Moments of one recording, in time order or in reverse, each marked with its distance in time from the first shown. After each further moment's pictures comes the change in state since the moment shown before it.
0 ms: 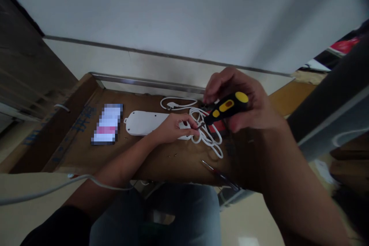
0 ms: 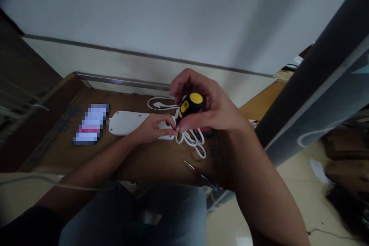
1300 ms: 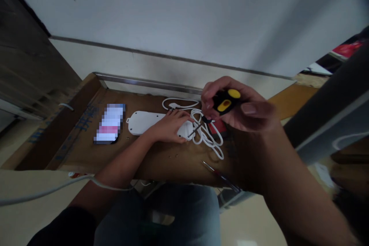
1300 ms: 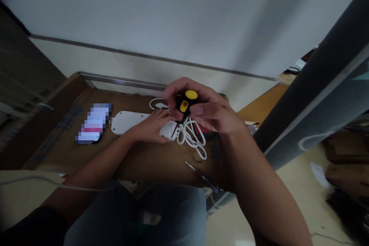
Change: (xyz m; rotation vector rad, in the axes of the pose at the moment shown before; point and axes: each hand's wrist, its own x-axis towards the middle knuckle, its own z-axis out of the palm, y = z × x) left_hand -0.001 -0.020 -0.025 0.852 -0.250 0.045; right_hand 0.009 0.008 0.020 0.425 -0.102 -0.029
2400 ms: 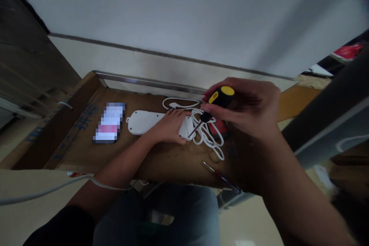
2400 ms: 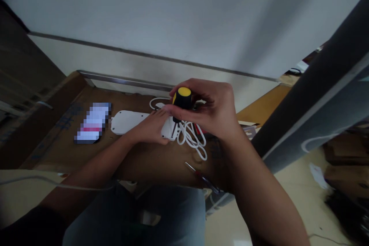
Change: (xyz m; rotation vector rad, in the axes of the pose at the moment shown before) left_hand 0.001 0.008 0.003 0.027 0.045 -0.141; right_hand -0.005 -0.012 0.022 -0.971 0.427 -0.057
